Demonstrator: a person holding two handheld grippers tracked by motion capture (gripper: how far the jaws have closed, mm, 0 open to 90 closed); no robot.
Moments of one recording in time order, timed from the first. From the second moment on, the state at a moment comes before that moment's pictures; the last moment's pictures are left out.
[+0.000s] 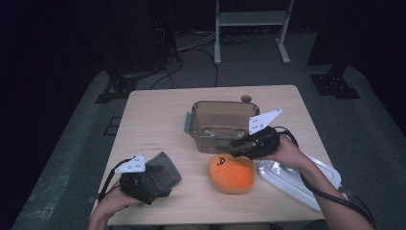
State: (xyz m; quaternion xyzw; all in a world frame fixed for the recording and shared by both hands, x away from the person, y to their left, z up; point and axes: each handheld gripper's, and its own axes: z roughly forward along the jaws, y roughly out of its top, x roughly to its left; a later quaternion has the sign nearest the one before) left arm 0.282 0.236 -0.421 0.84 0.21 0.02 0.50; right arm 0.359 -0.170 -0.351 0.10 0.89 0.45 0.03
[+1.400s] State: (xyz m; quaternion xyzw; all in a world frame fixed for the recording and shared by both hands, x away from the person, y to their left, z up) left arm 0.281 0.235 -0.423 0.84 0.21 0.02 0.49; right arm 0.326 -0.159 -0.415 0.15 0.88 0.45 0.02
